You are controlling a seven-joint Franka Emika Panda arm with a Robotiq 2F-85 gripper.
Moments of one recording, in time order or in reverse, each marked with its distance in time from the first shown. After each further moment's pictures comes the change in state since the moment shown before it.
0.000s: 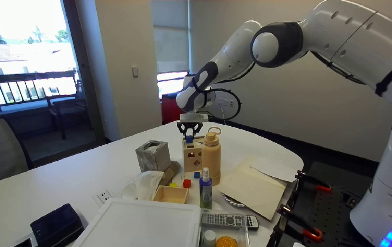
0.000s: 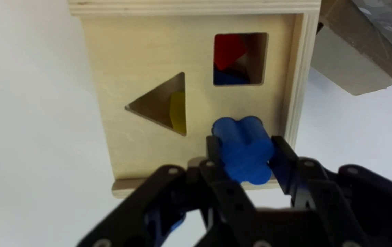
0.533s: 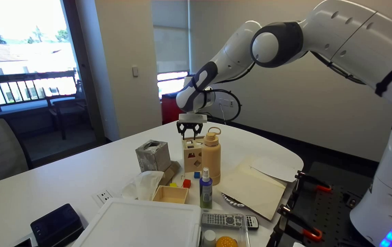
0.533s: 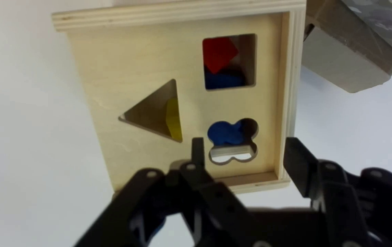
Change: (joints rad) arm 0.002 0.000 0.000 -0.005 0.030 0.001 0.038
